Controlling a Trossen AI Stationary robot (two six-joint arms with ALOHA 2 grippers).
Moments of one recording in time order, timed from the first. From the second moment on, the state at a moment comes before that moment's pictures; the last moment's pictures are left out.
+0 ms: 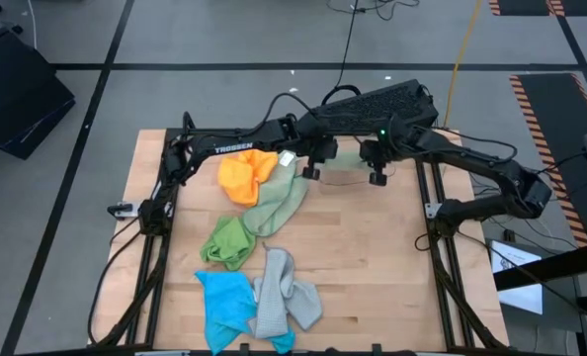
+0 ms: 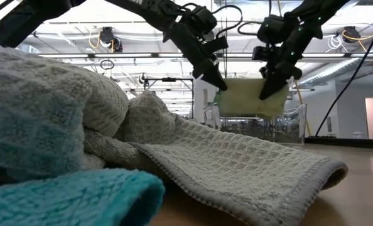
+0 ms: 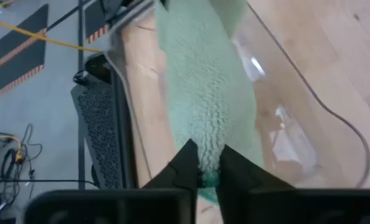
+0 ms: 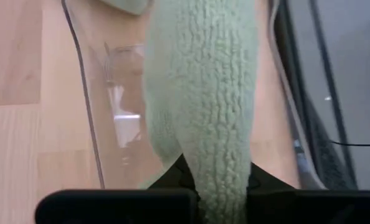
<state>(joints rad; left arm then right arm) 0.35 2.14 1.92 -0.53 0.06 0.71 -0.69 1.25 0.86 -0.57 -0.13 -0.62</state>
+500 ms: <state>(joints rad) 0.41 2.17 1.92 -0.60 0.28 0.56 -0.75 1.39 0.86 -0.58 -0.34 -0.68</state>
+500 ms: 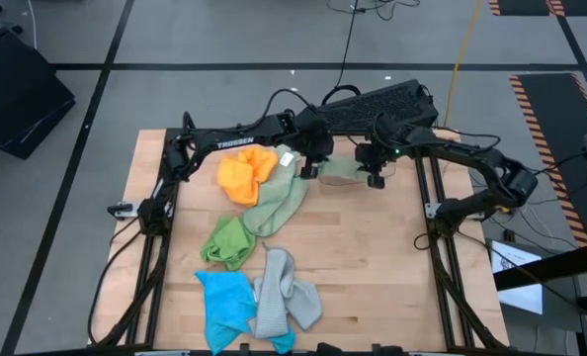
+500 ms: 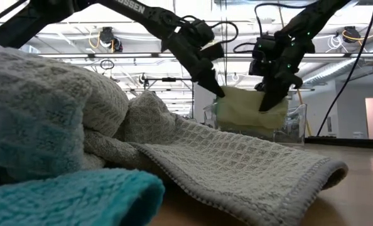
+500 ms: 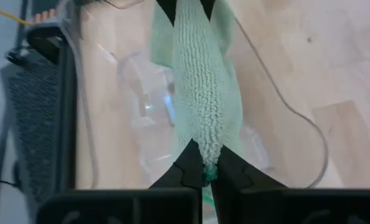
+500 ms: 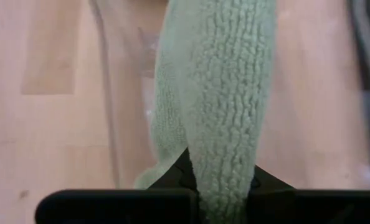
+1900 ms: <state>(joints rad) 0.45 2.28 1.92 -0.60 0.30 0.12 -0.79 1.66 0.97 -0.65 -0.31 -0.65</state>
